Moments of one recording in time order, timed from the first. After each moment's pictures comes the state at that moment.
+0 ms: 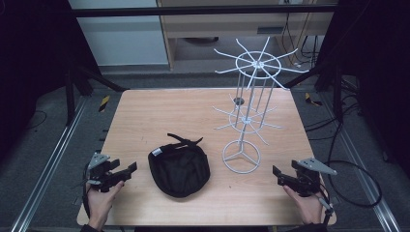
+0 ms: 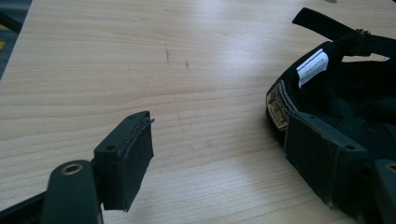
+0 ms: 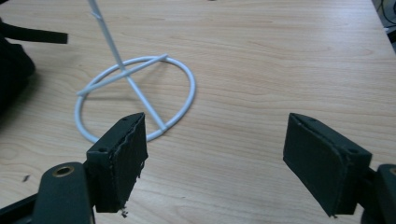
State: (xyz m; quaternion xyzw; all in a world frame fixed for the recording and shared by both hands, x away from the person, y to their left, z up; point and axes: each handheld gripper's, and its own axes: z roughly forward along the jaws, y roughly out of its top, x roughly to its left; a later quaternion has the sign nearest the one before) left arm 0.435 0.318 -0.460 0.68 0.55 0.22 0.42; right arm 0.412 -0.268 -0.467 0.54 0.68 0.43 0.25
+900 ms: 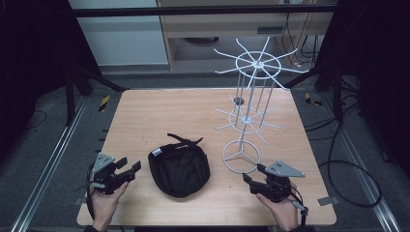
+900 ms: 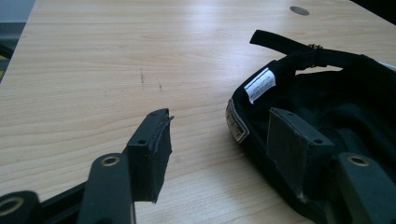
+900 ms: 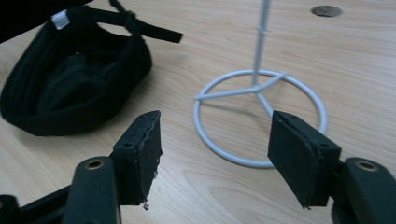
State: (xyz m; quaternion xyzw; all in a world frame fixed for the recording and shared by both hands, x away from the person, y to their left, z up) left arm 0.422 0.295 -0.442 0.69 0.52 0.24 0.44; right arm 0.400 -0.185 -0.453 0.44 0.74 0.47 0.21
